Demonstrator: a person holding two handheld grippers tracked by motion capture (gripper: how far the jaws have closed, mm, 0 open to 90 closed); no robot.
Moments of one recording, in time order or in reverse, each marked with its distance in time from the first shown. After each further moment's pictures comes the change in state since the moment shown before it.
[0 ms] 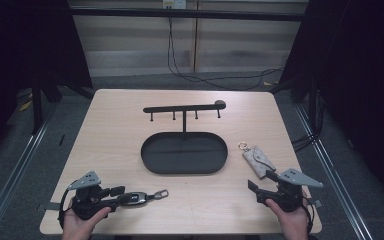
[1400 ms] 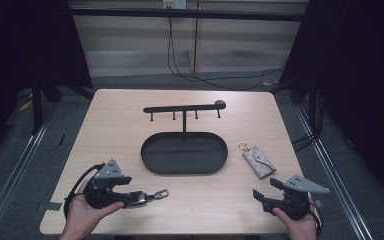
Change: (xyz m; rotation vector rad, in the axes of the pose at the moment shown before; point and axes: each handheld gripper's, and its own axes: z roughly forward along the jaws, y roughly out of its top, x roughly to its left) left arm -0.033 0.058 0.017 0.245 0.064 0.282; right arm -0.006 -0.013 -0.015 0.068 0.034 -0.018
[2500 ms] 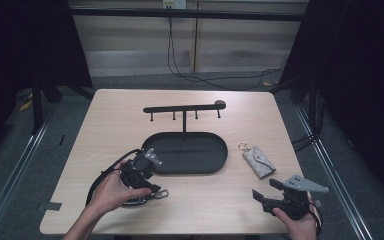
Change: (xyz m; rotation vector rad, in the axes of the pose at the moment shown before) left arm -0.004 0.063 0.060 0.319 -0.059 0.117; right arm -0.001 0.000 0.001 0.014 0.015 0.005
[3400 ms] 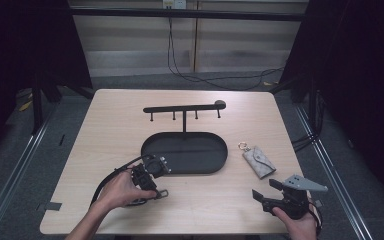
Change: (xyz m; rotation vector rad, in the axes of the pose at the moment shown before) left arm 0.005 0.010 0.041 0.239 -0.091 0.018; right arm -0.001 0.000 0.002 0.016 -0.002 0.011
